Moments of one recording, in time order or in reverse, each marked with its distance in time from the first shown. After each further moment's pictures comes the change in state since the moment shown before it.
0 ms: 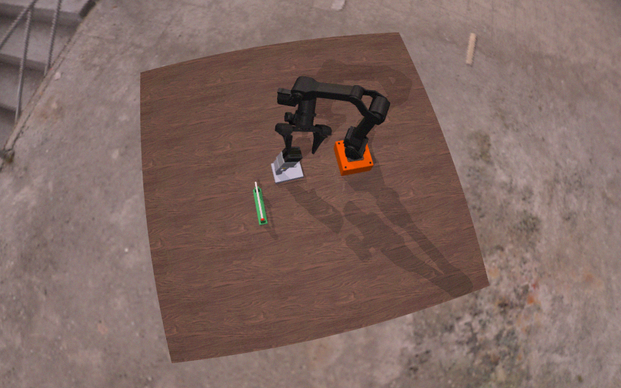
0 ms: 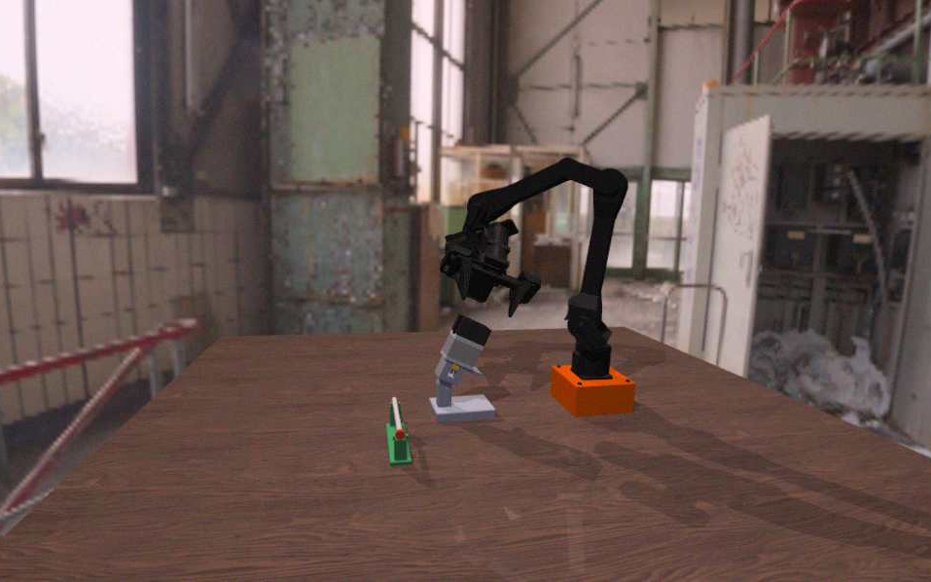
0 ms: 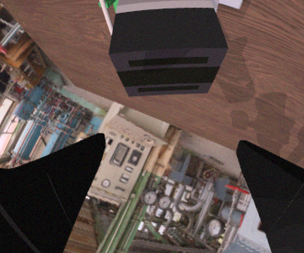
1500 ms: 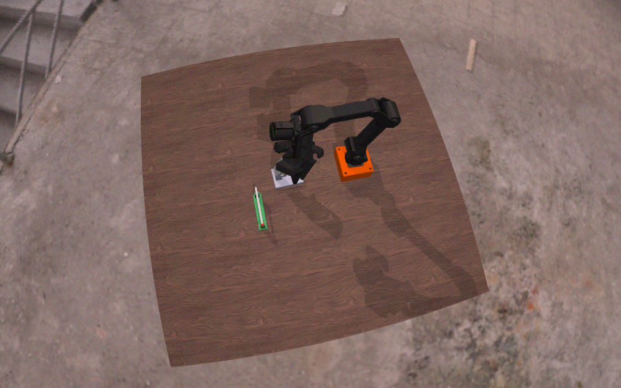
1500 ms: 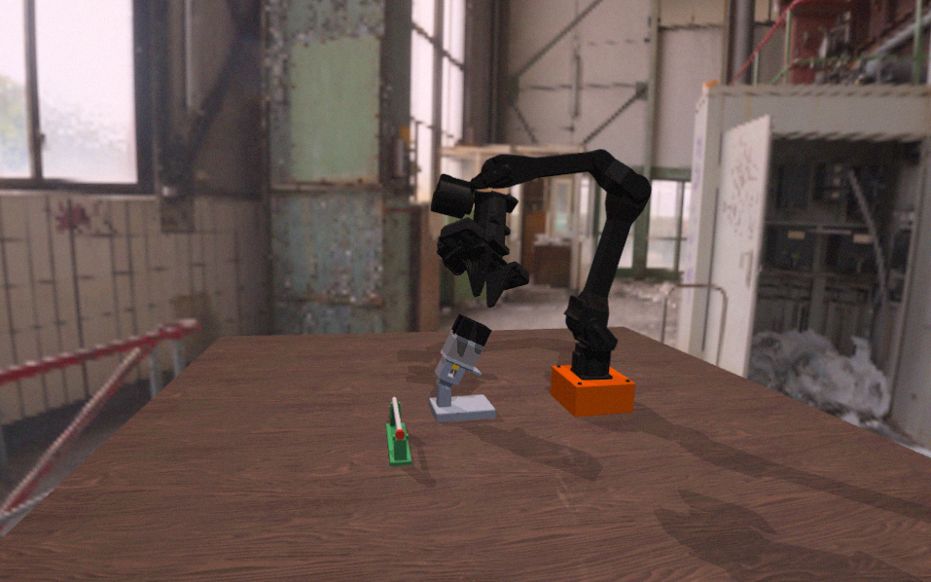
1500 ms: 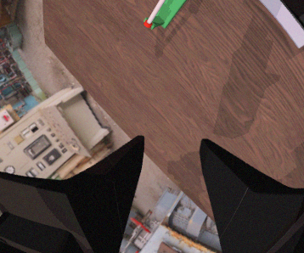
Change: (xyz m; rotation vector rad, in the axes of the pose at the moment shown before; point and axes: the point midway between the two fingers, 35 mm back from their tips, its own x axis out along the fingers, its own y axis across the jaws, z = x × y) arm 0.056 0.040 -0.077 -0.556 -0.171 -0.167
